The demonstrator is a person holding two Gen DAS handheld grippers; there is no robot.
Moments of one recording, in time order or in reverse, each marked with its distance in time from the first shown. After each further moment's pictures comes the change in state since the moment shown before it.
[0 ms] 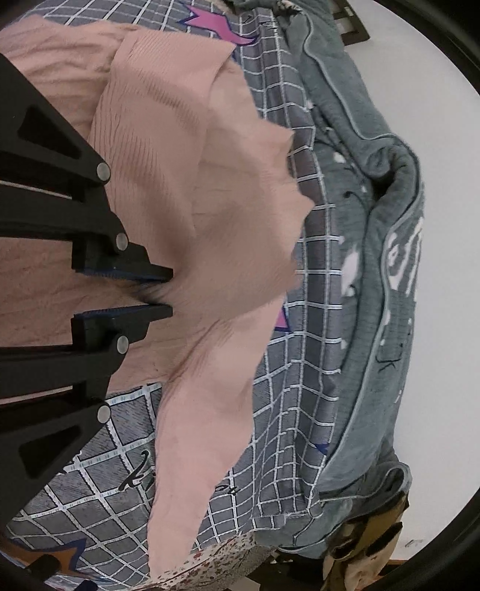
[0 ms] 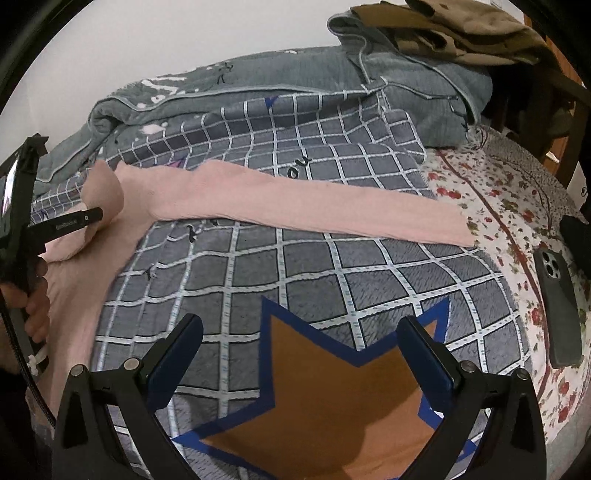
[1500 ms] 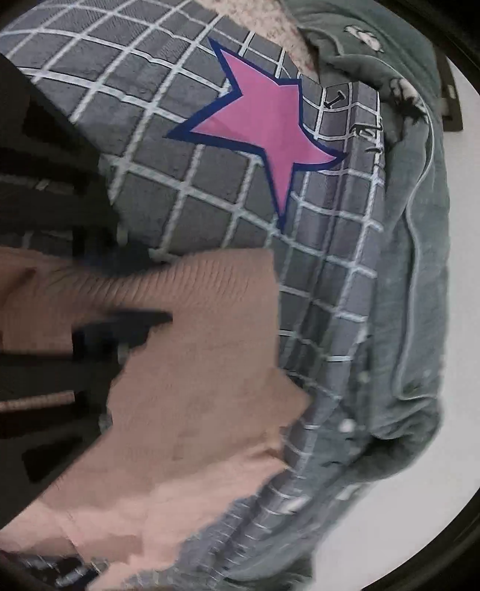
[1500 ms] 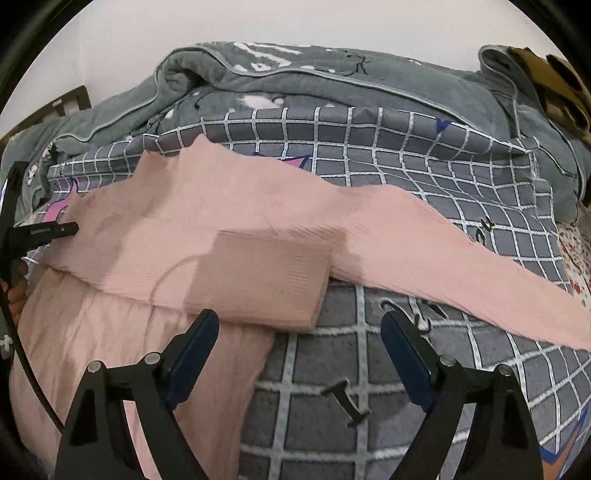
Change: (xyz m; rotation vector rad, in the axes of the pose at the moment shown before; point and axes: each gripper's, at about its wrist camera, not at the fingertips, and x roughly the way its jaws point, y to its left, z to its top) left arm 0.027 0.294 0.006 -0.296 0.035 0.042; right arm 0.078 0.187 0.052 -0.198 -0.017 0.109
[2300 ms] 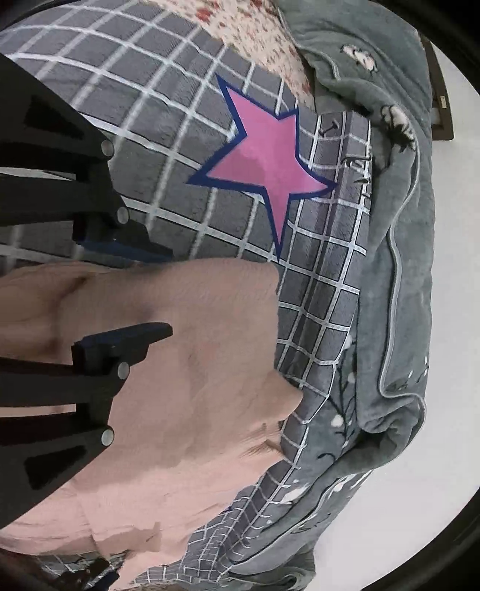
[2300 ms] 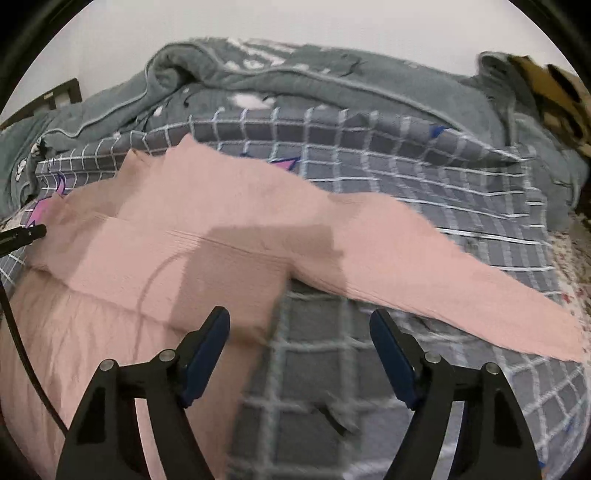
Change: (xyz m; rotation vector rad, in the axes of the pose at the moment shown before) left arm -0.039 0.005 -0.014 0.038 -0.008 0.065; right arm -0.007 -0.011 0.004 -0.011 -0.002 -0.056
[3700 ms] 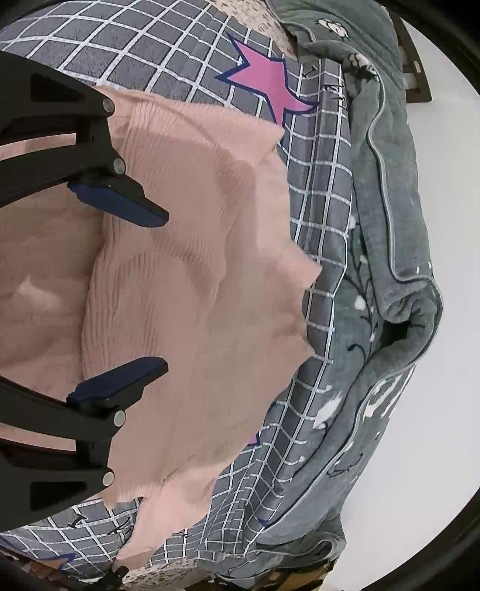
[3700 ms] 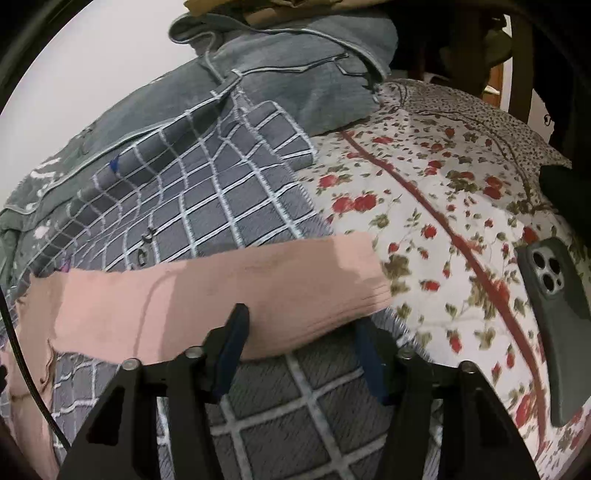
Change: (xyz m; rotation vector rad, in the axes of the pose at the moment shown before) left arm -0.020 -0.128 -0.033 0.055 -0.013 -0.055; right arm -0.011 -0.292 -0.055 0.537 0.016 -0.211
